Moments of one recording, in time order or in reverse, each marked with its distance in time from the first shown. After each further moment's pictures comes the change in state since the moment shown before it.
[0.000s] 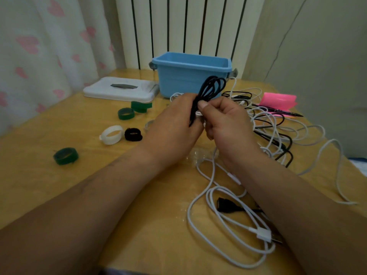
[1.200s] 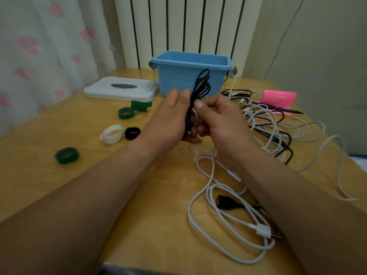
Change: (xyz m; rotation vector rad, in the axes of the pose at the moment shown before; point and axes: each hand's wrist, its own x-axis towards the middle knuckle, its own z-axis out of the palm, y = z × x) left_hand 0.004 0.011 -0.005 -0.703 -0.034 -0.384; right_hand -0.003 0.000 0.002 0.075 -0.126 0.007
